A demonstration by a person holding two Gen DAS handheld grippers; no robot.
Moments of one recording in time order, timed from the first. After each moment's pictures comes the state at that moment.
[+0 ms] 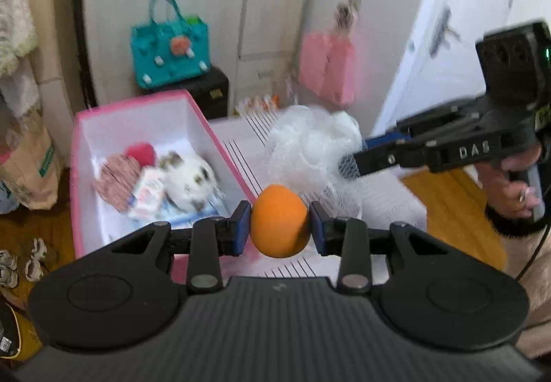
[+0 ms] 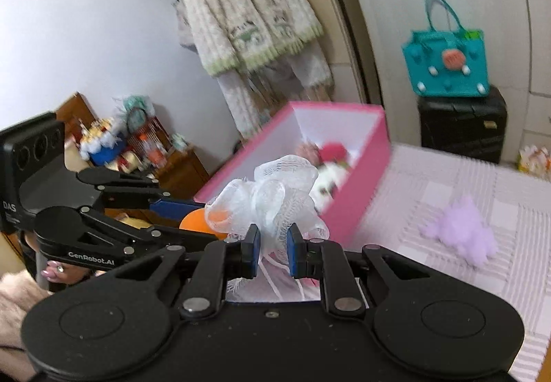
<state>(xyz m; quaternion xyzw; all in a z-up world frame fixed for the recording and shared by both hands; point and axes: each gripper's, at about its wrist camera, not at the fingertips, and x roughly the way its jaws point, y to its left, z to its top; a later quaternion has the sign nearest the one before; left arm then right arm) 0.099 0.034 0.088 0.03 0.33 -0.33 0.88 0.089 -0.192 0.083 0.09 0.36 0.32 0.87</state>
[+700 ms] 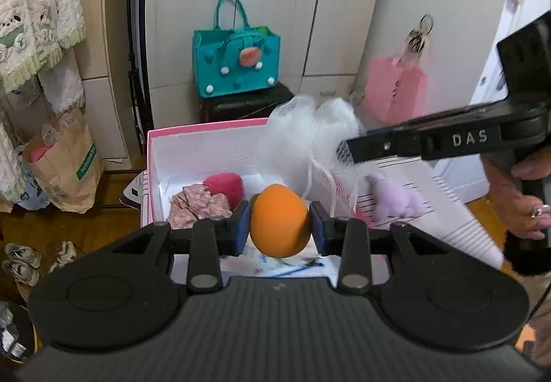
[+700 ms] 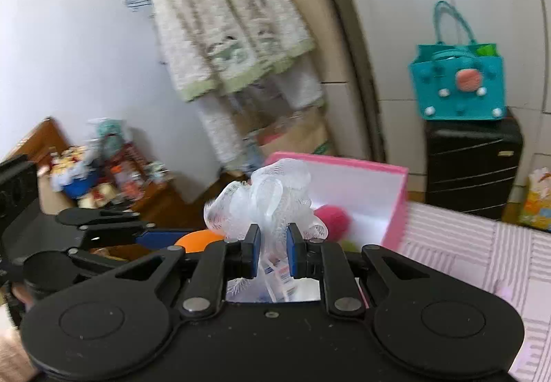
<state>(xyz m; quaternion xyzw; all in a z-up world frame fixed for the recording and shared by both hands) 0.221 0.074 0.051 0.02 0.34 -0.25 0.91 0.227 -0.132 0.062 0.09 0.35 0.28 0.89</state>
